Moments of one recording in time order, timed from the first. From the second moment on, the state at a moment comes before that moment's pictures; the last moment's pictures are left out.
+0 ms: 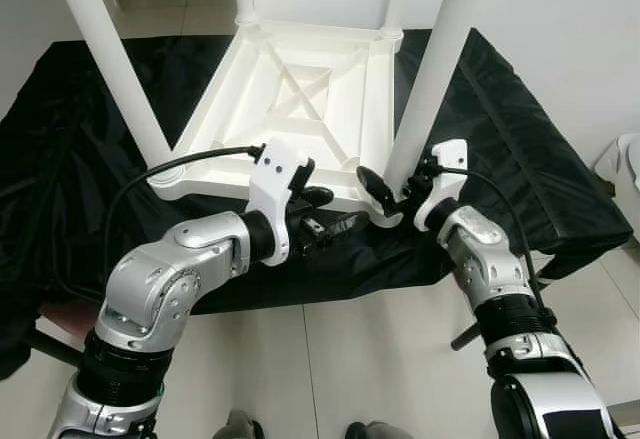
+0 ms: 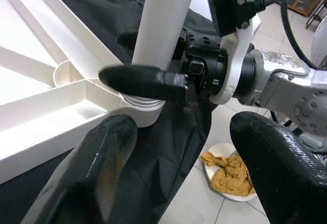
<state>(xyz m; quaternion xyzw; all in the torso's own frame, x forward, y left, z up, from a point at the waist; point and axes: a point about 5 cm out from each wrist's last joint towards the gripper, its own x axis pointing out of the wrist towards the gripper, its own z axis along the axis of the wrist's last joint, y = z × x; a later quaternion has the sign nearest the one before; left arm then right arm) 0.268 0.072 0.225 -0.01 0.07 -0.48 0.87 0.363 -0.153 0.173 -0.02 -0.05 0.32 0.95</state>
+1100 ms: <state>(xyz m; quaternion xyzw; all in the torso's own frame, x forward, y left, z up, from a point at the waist) 0.264 0.072 0.226 0.00 0.08 -0.48 0.87 0.365 -0.168 0.162 -0.02 -0.01 0.40 0.92</state>
